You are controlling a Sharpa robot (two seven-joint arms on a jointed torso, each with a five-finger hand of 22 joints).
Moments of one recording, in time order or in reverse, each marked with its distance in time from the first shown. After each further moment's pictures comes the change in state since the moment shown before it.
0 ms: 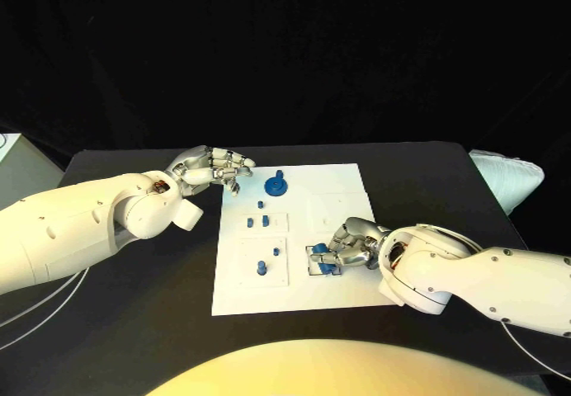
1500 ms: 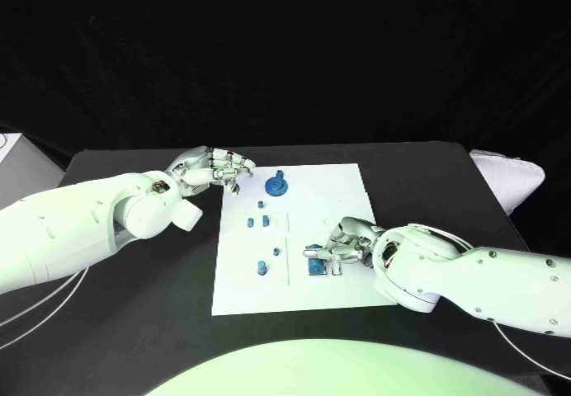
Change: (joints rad) left arm 0.000 -0.002 0.000 0.000 0.000 0.010 -0.008; left_hand 0.000 0.000 0.000 0.000 0.000 0.000 0.000 0.000 0.000 0.000 0.000 0.000 0.000 0.000 0.000 0.000 0.000 0.000 0.000 0.000 -0.004 0.000; right arm -0.017 0.043 0.001 -0.049 -0.078 0.000 -0.012; right_hand -0.163 0.016 -0.177 0.006 -0.198 0.003 -0.036 0.069 0.021 0.000 0.000 -0.004 0.000 0.000 -0.007 0.003 0.000 0.000 0.000 -0.007 0.000 0.000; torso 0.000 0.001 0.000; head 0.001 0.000
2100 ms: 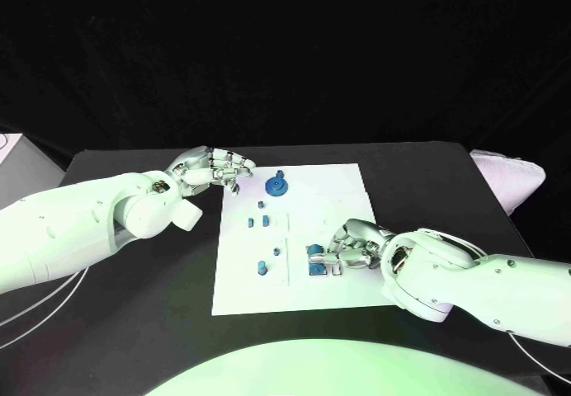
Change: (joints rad) left arm 0.000 -0.001 0.000 -0.001 0.000 0.000 -0.001; left_hand 0.000 0.000 0.000 0.000 0.000 0.000 0.000 0.000 -0.001 0.000 0.000 0.000 0.000 0.000 0.000 0.000 0.000 0.000 0.000 0.000 0.000 -0.001; right arm -0.008 -0.062 -0.001 0.064 -0.027 -0.027 0.055; right_hand 0.128 0.032 -0.006 -0.009 0.028 -0.010 0.003 0.016 0.000 0.000 0.000 0.000 0.000 0.000 0.000 0.000 0.001 0.000 0.000 0.000 0.000 0.000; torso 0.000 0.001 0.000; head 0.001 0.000
